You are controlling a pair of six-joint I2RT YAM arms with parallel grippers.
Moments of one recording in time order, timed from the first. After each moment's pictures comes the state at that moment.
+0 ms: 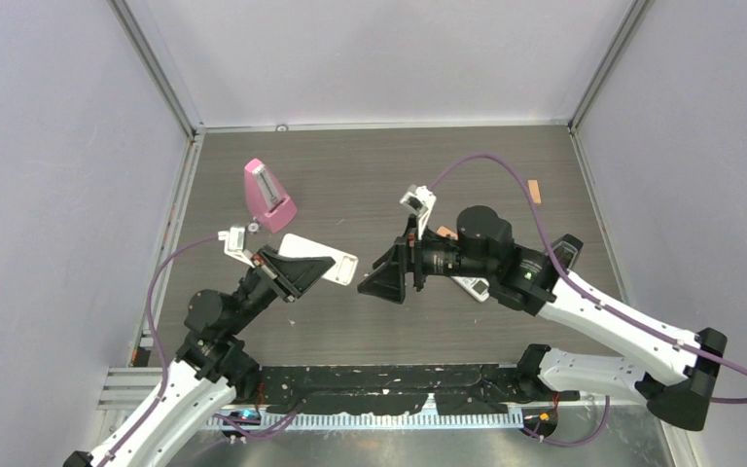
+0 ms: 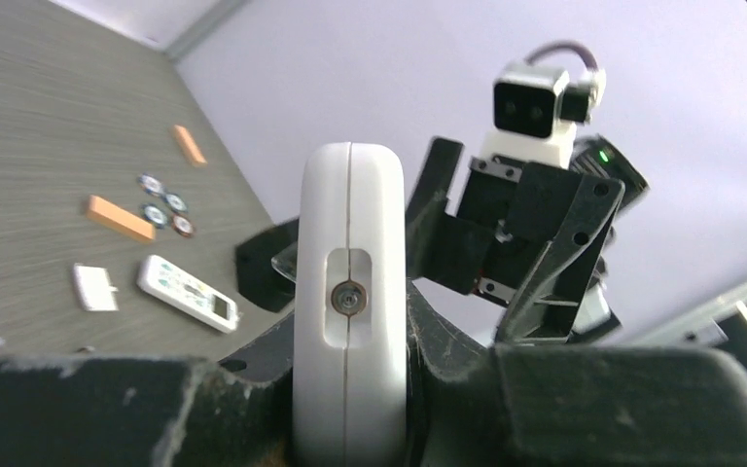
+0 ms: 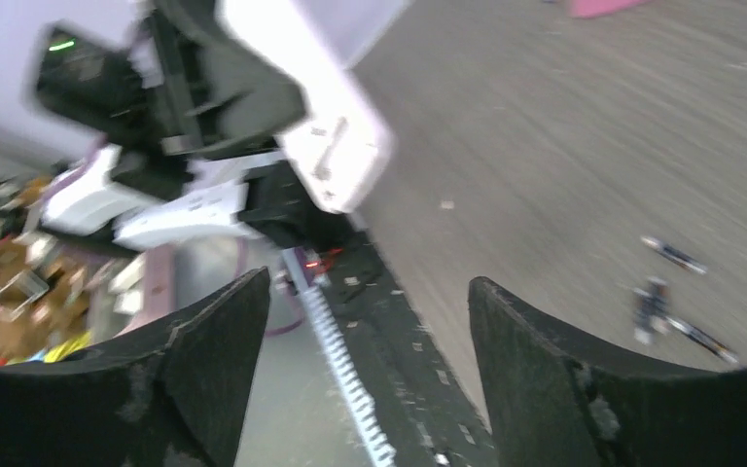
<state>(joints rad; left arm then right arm) -0.59 0.29 0.31 0.26 0.19 -1.07 0.95 0.99 1.00 -0.24 -0.28 0.56</state>
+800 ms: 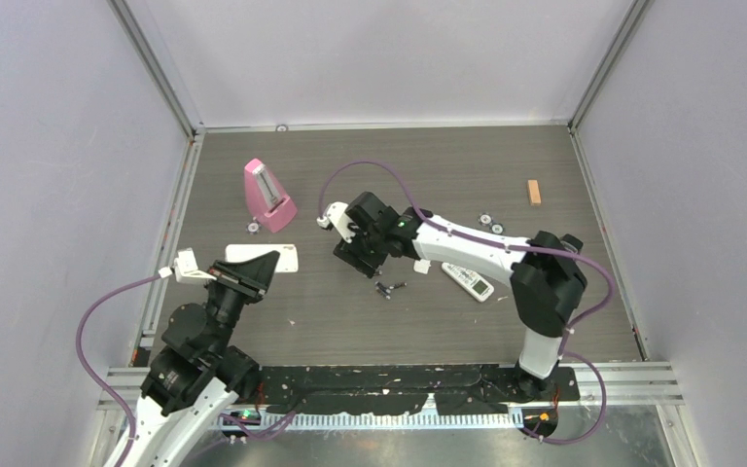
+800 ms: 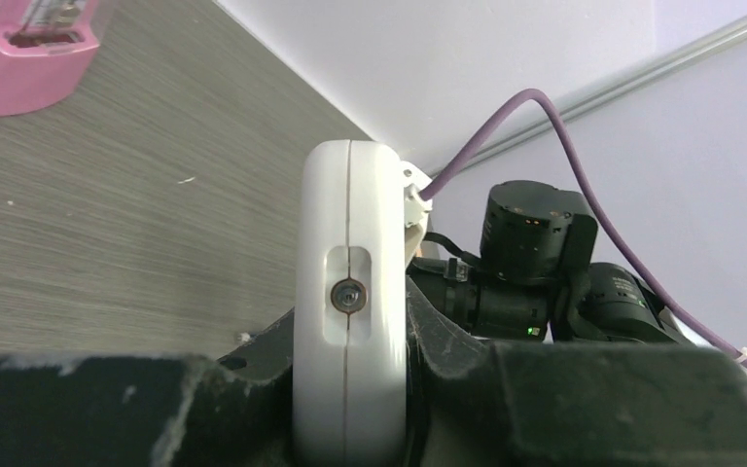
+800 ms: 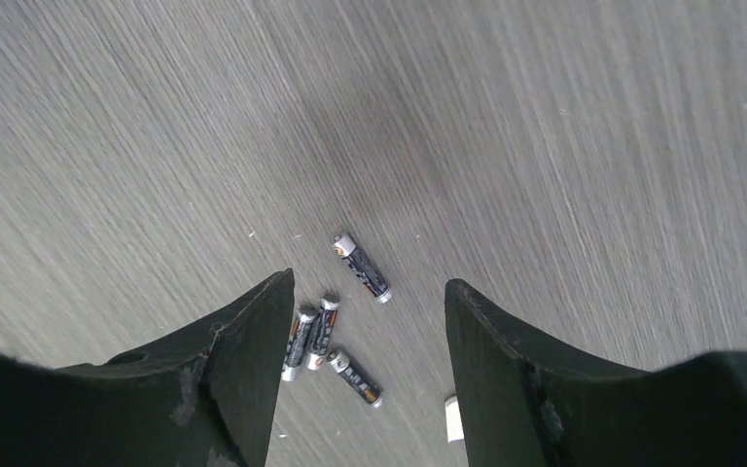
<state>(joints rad) -0.59 0.07 0.47 -0.37 -0.34 -0.96 0.92 1.80 1.38 -0.51 -0.02 -0.22</state>
